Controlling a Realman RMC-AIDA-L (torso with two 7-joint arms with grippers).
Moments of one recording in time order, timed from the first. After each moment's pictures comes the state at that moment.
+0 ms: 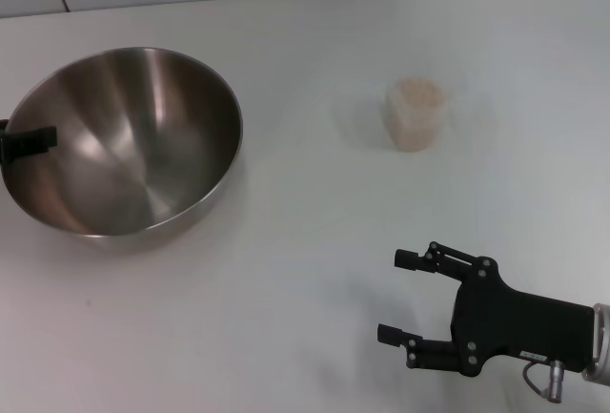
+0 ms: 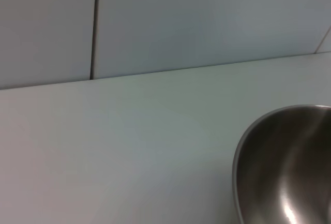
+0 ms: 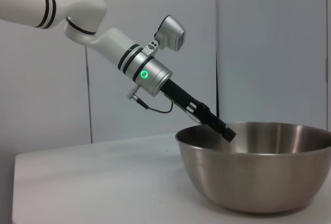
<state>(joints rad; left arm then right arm) -0.42 -2.06 0.89 1.03 2.24 1.13 -2.08 0.30 2.01 -1.34 -0.06 -1.21 -1.62 0.45</state>
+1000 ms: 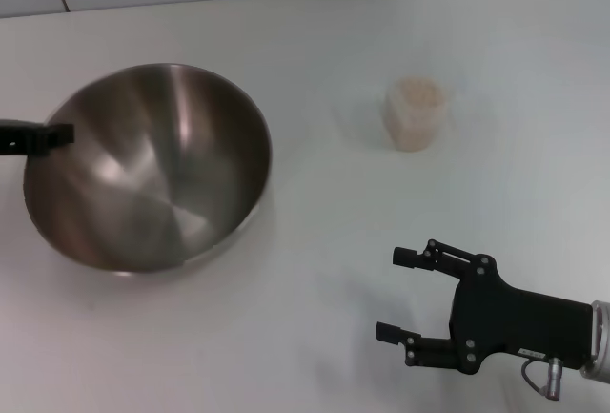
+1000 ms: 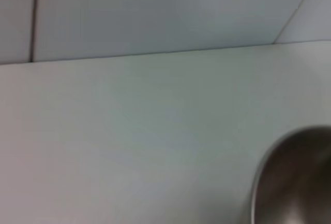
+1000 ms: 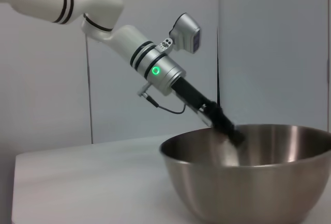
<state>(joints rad) -0.51 -2.03 0.88 0.93 2.26 1.21 -2.13 0.31 2.01 -1.34 -0.06 -1.21 -1.62 0.45</state>
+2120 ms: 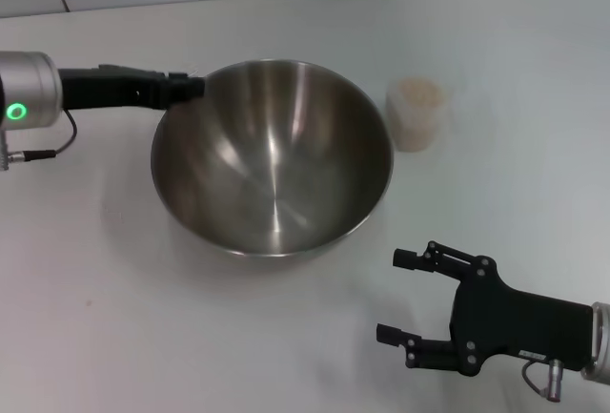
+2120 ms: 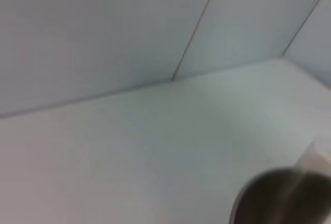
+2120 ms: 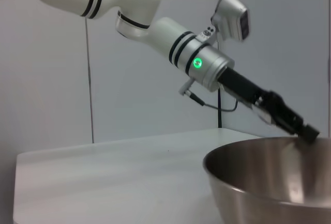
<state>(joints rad) -0.70 -2.07 0.98 0.74 2.08 1.13 -2.03 0.30 2.01 -1.34 -0.06 -1.21 -1.62 0.45</state>
